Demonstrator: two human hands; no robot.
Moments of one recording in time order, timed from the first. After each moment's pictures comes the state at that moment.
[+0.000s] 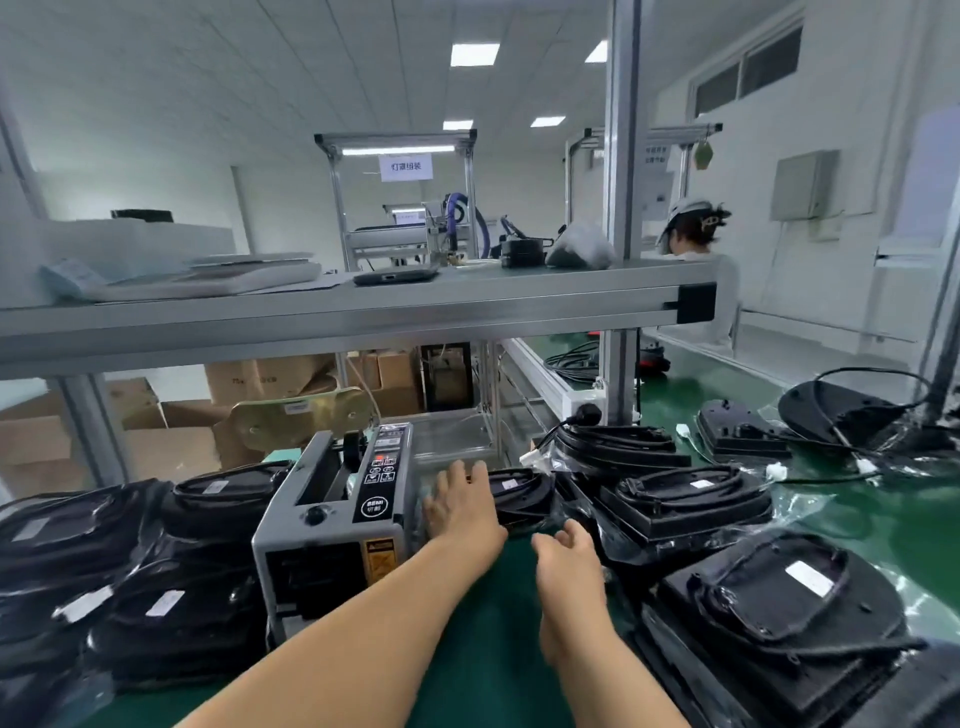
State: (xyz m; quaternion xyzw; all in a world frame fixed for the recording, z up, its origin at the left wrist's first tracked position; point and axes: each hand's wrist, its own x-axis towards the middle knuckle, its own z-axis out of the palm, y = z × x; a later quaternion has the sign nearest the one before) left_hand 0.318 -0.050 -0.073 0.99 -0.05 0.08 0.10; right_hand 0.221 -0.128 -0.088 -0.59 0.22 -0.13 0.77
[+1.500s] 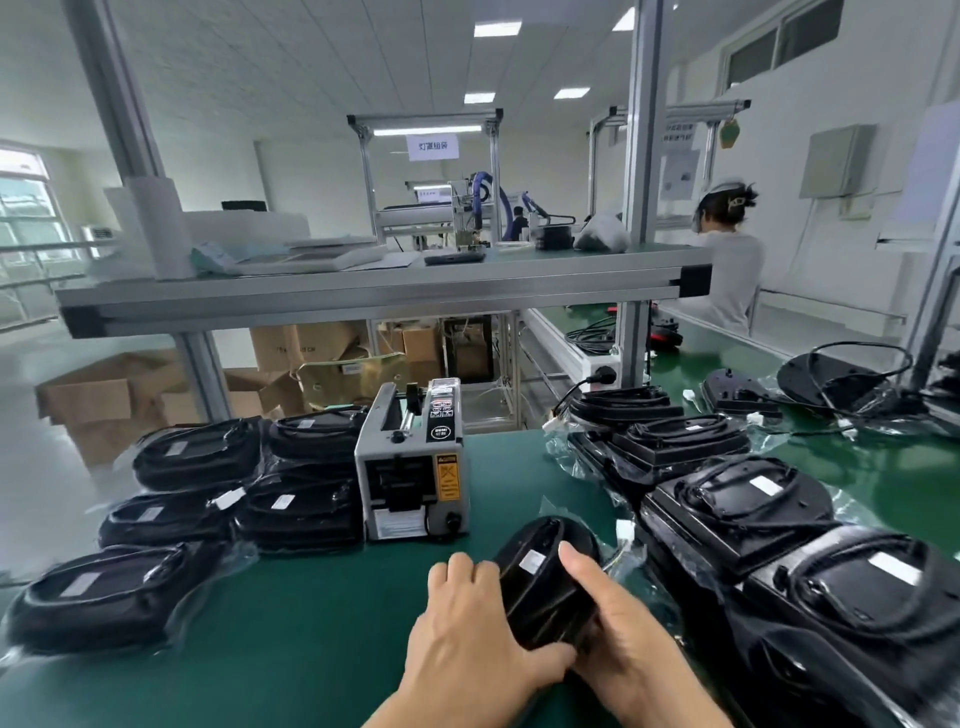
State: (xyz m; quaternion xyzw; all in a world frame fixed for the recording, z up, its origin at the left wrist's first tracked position) left_hand 0.056 0.030 -0.080 0.98 -0.09 0.06 0.17; right_hand 0.046 -0.104 -0.080 -0.44 0.16 0.07 0.88
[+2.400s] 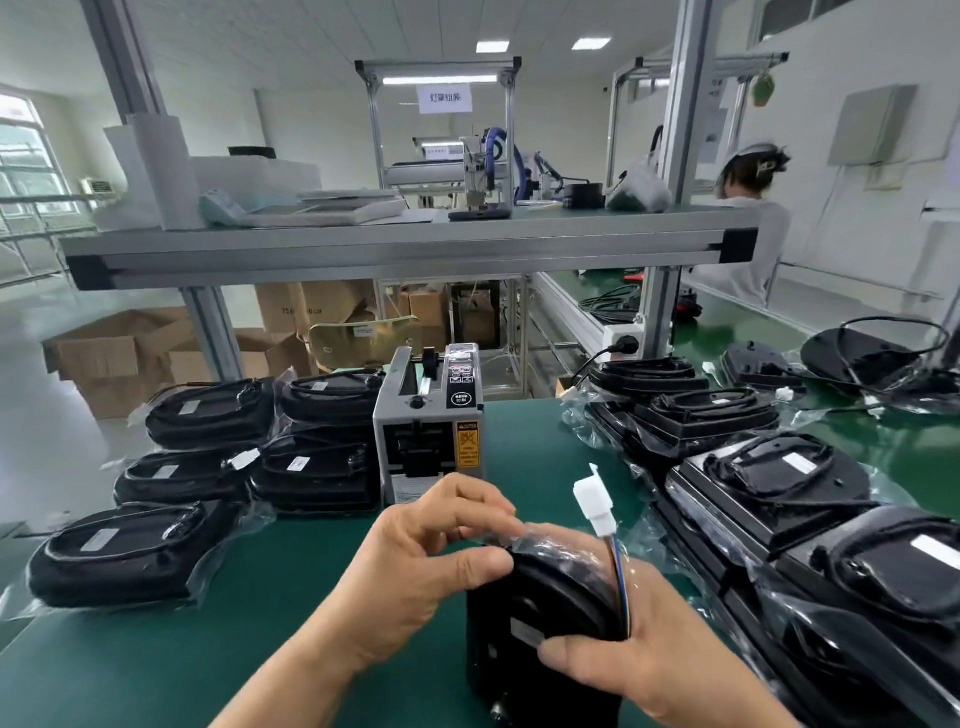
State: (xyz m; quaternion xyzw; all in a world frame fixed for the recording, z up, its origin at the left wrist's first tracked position) left_hand 0.057 0.105 -0.030 0.68 -0.30 -0.01 0.67; right_hand 0.006 -0.103 -0.037 -0.77 -0.21 0.03 0.60
